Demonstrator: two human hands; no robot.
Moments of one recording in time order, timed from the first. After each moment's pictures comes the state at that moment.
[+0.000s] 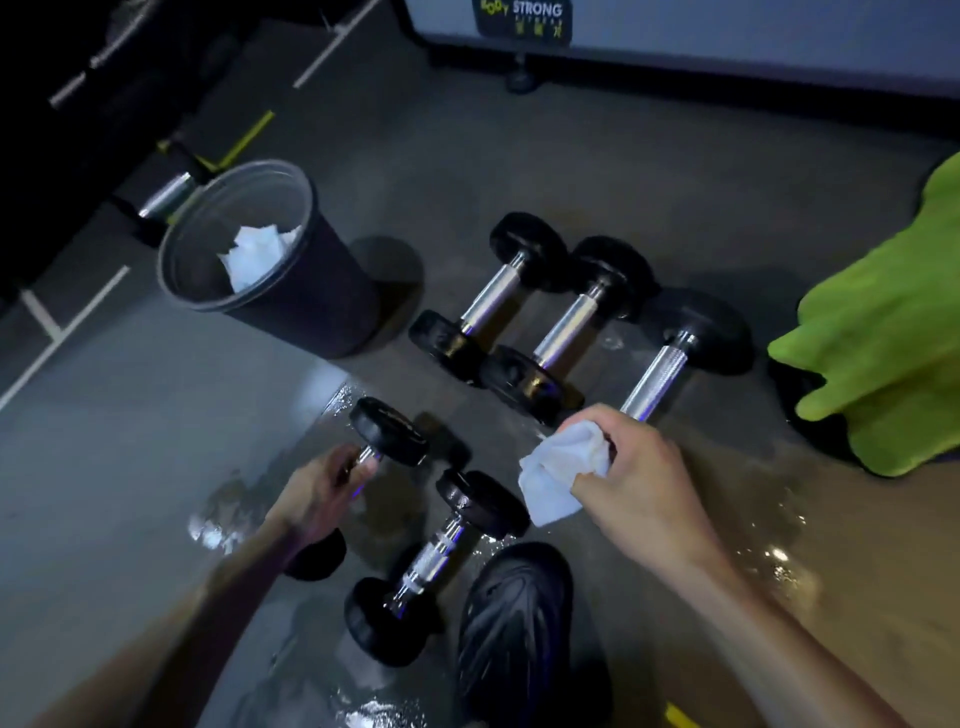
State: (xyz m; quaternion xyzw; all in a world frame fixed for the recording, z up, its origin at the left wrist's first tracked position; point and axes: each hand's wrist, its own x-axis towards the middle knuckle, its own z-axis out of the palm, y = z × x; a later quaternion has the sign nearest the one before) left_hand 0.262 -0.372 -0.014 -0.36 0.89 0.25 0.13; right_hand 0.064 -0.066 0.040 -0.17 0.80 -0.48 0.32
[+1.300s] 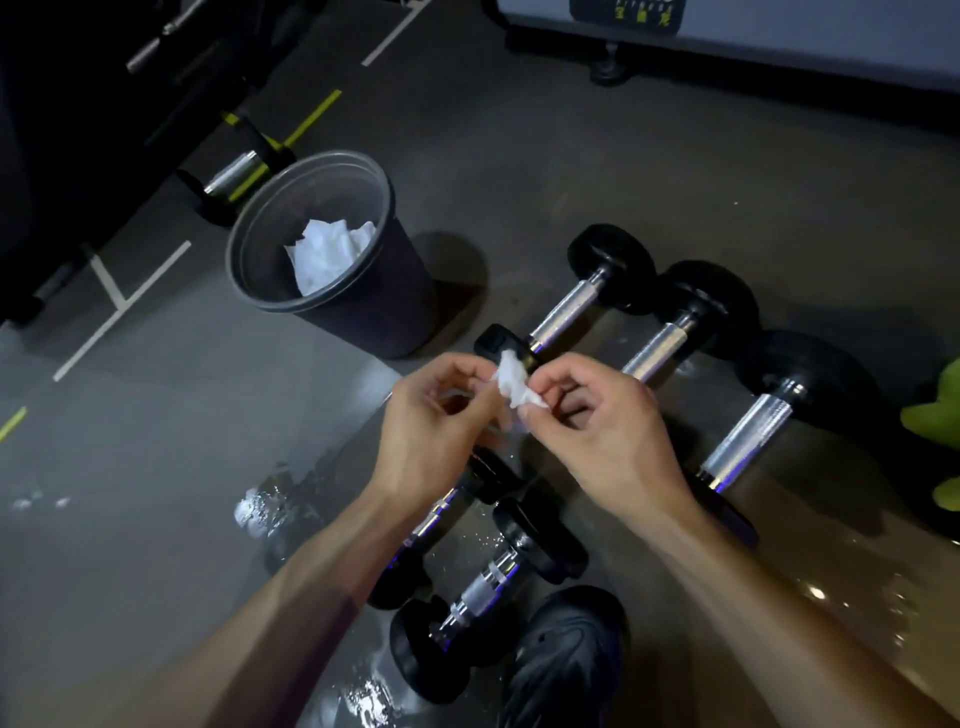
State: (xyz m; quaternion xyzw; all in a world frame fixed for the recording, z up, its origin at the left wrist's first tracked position) left_hand 0.146 -0.315 0.071 -0.38 0.72 0.55 -0.16; right_hand 0.042 -0.191 0.035 -0.26 0.71 -0.60 0.26
